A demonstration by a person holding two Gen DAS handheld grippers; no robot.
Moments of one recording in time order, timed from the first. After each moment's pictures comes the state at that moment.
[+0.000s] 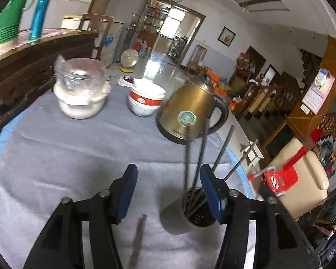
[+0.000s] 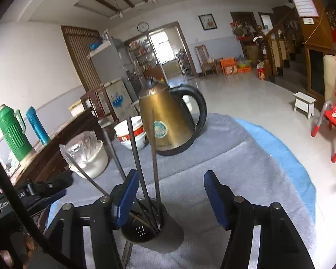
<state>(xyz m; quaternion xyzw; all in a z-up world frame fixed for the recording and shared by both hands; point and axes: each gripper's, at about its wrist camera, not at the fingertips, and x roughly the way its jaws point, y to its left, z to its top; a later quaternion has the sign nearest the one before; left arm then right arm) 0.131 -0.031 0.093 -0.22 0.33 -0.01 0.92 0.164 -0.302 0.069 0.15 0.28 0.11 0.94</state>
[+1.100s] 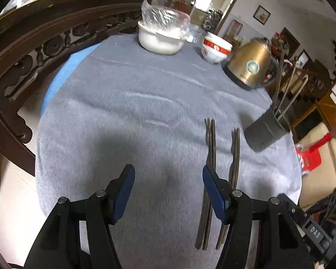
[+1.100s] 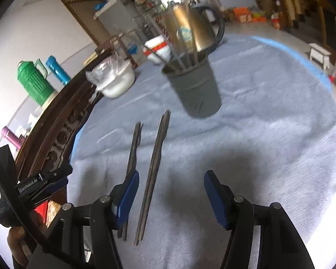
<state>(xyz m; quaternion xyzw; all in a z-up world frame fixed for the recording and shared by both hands) -0.016 0.051 -0.014 -0.21 0.45 0.06 0.87 0.039 -0.237 -0.031 0.16 0.45 0.20 0.85</state>
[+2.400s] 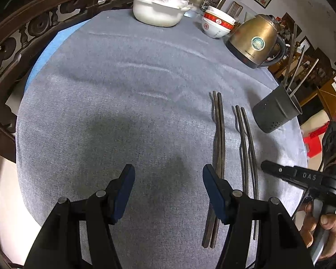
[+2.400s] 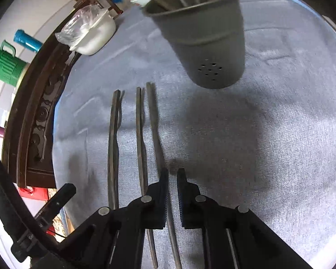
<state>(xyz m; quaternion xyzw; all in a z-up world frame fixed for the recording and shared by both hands) -0.002 0.044 -0.048 -0.21 0.50 0.04 0.84 0.128 -0.201 -0.074 0.12 0.61 0.20 0.76</state>
